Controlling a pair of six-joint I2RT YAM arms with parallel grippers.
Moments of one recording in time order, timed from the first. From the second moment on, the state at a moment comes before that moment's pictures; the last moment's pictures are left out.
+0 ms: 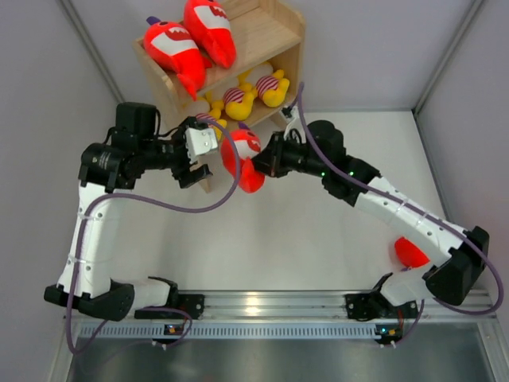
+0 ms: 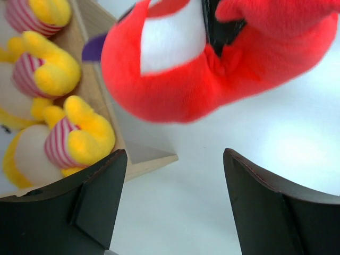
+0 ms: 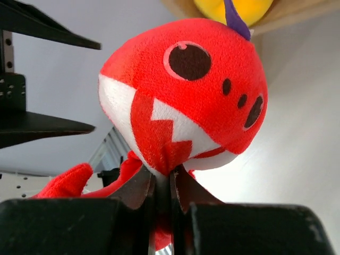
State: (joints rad) left arm -0.28 1.29 1.77 -1.23 0.62 0.98; right arm 0.81 1.40 1.32 -0.16 -0.27 0.66
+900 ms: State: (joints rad) left arm -0.28 1.20 1.84 -1.22 0.46 0.66; right arm 0.45 2.06 2.46 -0.04 -0.50 0.40
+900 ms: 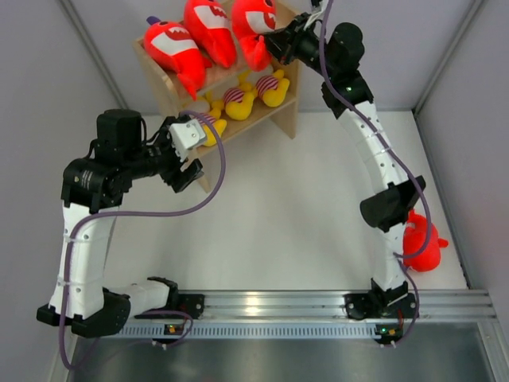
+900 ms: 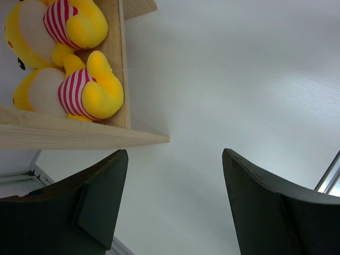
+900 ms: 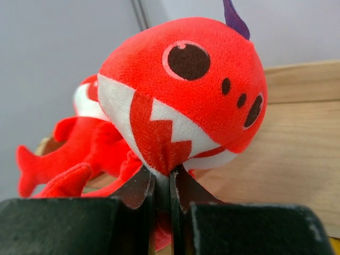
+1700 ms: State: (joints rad) left arm -0.28 1.24 1.83 -1.22 0.45 0.65; right arm 0.37 2.25 2.53 0.10 -0.53 0.63
